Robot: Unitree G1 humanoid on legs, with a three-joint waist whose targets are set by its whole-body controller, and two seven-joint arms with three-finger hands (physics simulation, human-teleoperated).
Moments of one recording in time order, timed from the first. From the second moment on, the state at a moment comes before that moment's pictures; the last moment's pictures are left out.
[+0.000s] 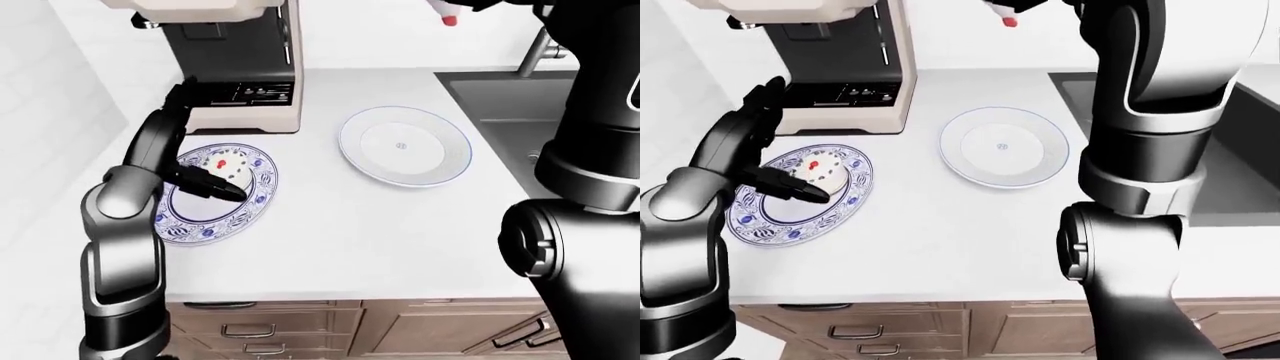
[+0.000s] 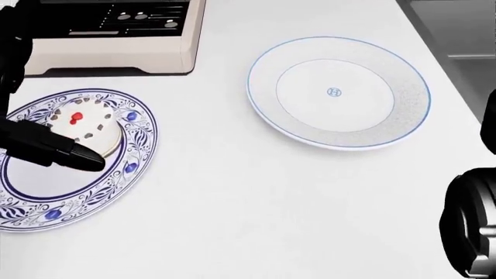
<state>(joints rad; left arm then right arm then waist) -0.56 0.37 0.19 -0.29 0.37 0.70 -0.48 -1.41 -0.41 -0.13 0.08 0.06 1.11 0.11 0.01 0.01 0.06</state>
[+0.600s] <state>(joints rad) -0.51 0.35 0.19 -0.22 0.35 0.62 -0.45 -1.38 -0.42 -0.14 0.03 0.09 1.13 0.09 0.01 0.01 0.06</state>
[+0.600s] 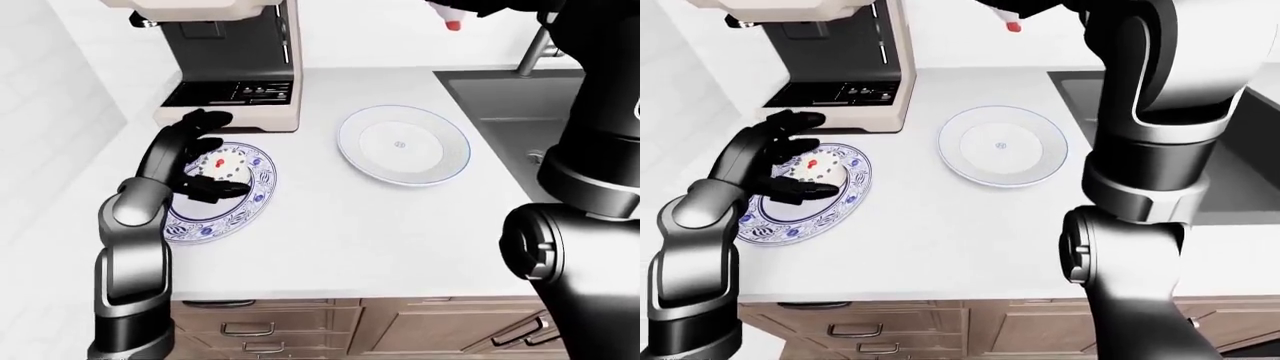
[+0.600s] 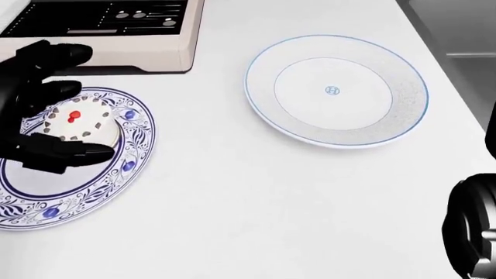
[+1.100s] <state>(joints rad) -0.50 0.36 0.20 -0.16 0.38 0.57 -0.43 -1.37 -0.42 -0.15 0.02 0.12 1.13 0.07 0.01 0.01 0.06</state>
